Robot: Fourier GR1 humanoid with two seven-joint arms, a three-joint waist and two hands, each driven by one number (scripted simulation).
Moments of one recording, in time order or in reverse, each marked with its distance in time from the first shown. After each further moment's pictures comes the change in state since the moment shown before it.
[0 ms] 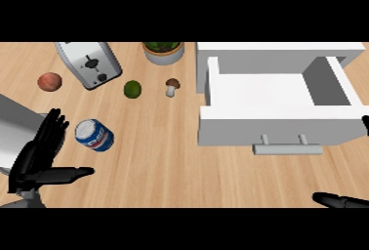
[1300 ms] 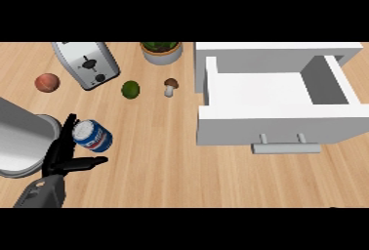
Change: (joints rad) left arm -0.359 0.092 0.066 0.938 -0.071 0.054 -0.511; right arm 0.009 0.015 -0.035 -0.121 -0.012 0.035 0.104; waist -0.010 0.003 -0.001
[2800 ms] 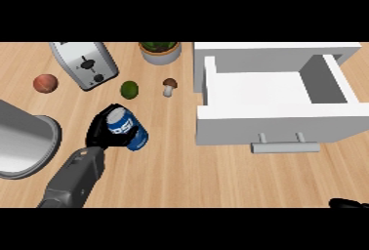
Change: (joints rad) left arm -0.275 -0.124 -0.013 0.225 -0.005 -0.010 -0.109; right arm -0.054 -0.013 -0.034 0.018 0.019 0.002 0.003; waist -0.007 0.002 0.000
